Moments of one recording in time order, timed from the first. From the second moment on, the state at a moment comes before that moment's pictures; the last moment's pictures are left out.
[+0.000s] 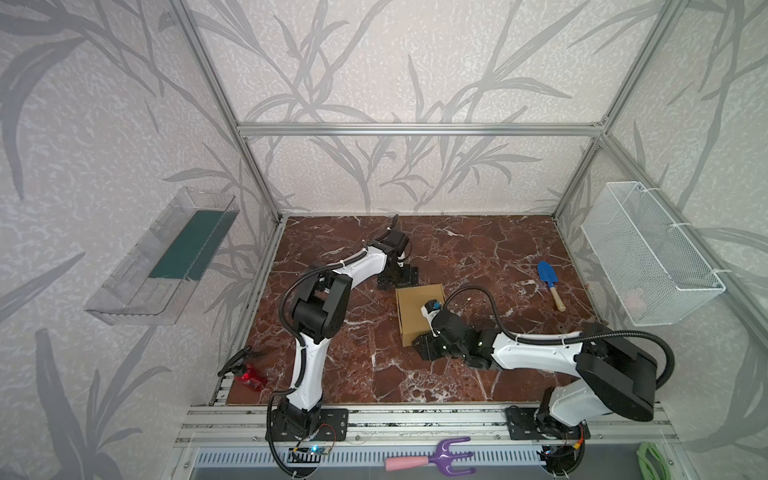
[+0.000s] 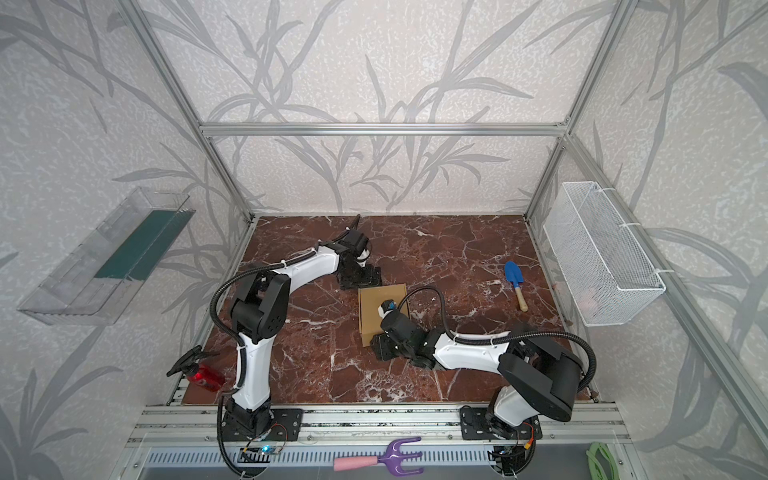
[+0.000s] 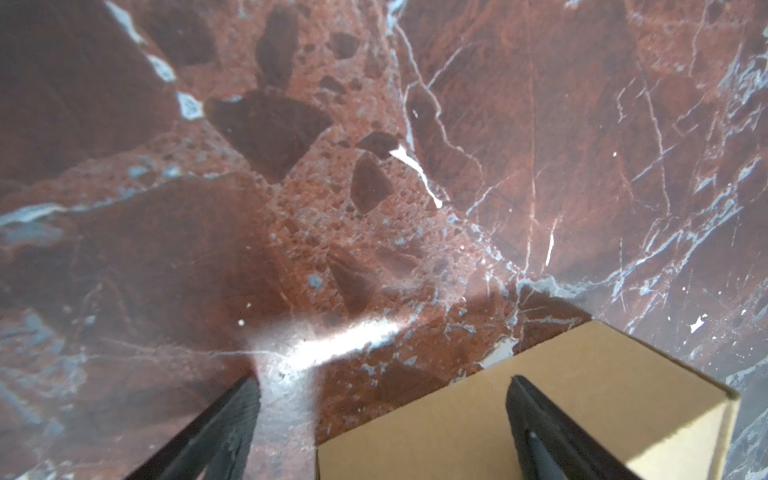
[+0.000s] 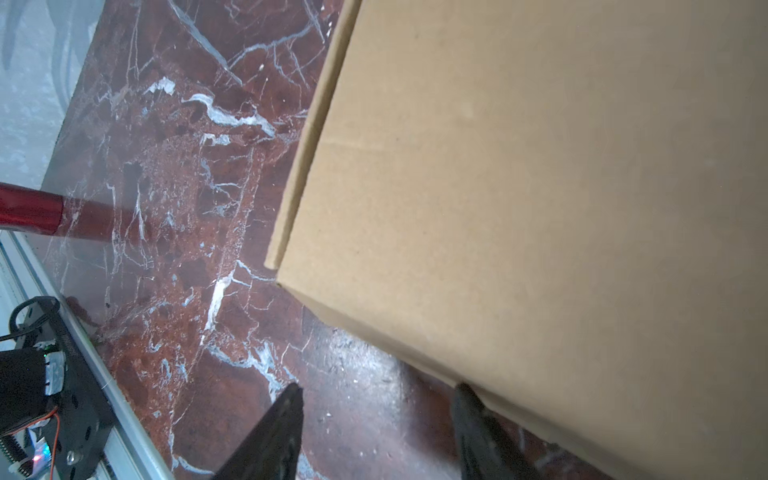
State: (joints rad) left arm -0.48 2.12 1.57 -0.71 0.20 -0.45; right arm 1.00 1.49 0.63 0.05 0.01 0.68
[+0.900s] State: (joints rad) left arm -0.49 2.11 1.55 -0.67 0.20 -0.45; right arm 1.04 1.54 0.49 0.34 0.28 0.60
